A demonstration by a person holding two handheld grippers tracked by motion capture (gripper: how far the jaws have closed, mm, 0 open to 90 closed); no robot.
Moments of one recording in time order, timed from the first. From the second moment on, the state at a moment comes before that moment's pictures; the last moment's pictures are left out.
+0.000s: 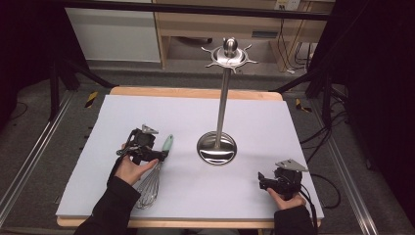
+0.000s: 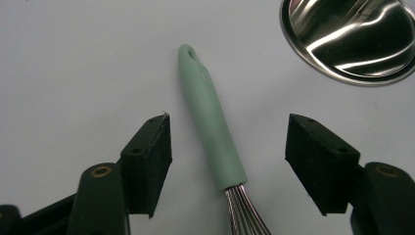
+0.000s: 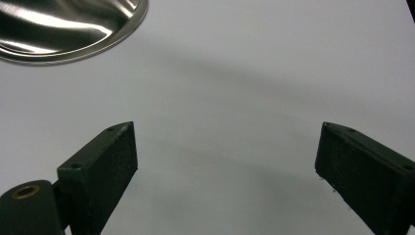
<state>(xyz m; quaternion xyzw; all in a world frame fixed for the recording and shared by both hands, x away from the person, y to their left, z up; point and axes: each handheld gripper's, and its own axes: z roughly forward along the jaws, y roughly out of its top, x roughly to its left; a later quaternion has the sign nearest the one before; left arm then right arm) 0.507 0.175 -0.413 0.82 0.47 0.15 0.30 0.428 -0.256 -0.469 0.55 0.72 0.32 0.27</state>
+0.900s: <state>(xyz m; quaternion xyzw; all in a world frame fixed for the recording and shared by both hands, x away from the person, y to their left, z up) 0.518 0.169 -0.440 0.83 0.49 0.11 0.24 0.429 -0.255 -0.470 0.55 0.73 0.32 0.27</state>
